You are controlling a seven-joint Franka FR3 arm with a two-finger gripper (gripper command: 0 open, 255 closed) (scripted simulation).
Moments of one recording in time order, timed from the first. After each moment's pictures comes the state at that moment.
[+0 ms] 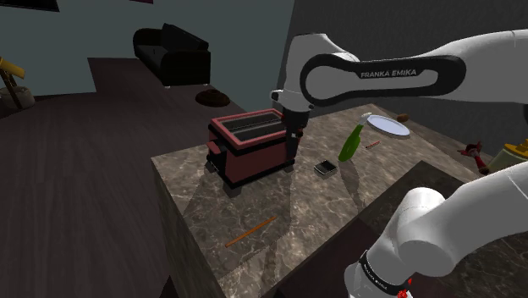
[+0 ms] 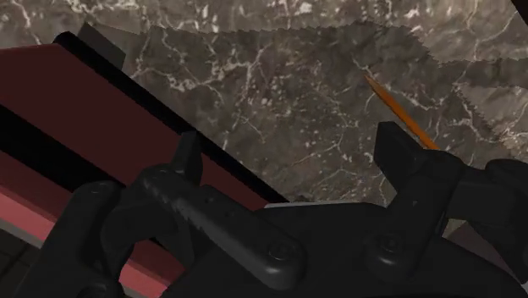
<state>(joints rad) 0.26 -0.44 0.04 -2.34 0.02 1.80 -0.47</state>
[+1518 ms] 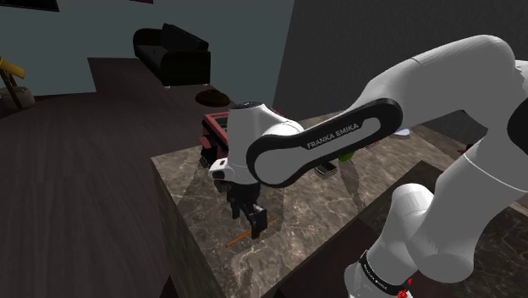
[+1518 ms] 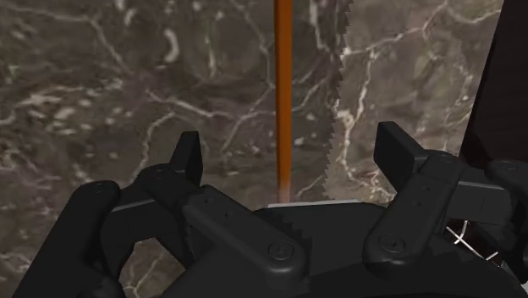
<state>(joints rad) 0.63 -0.12 0.08 -2.39 0.21 2.10 -0.96</state>
